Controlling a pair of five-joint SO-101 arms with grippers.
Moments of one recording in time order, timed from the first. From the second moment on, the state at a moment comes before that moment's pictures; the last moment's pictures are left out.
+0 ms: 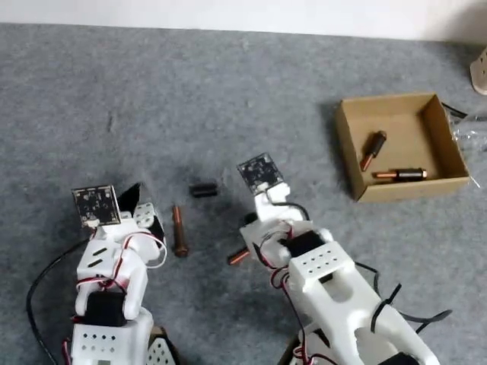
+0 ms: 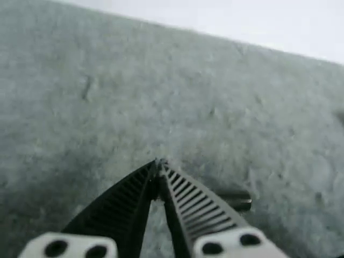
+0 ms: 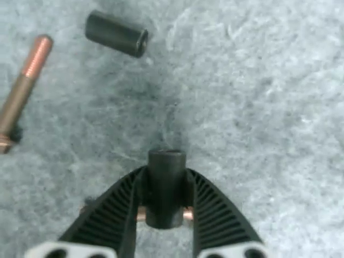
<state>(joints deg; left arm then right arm) -3.0 -103.7 95.2 39.6 16.7 -32.5 -35.2 66.6 31.5 5.0</state>
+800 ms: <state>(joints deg) 1.1 -98.1 91.2 44.3 13.0 -27.3 -32.2 66.6 31.3 5.0</state>
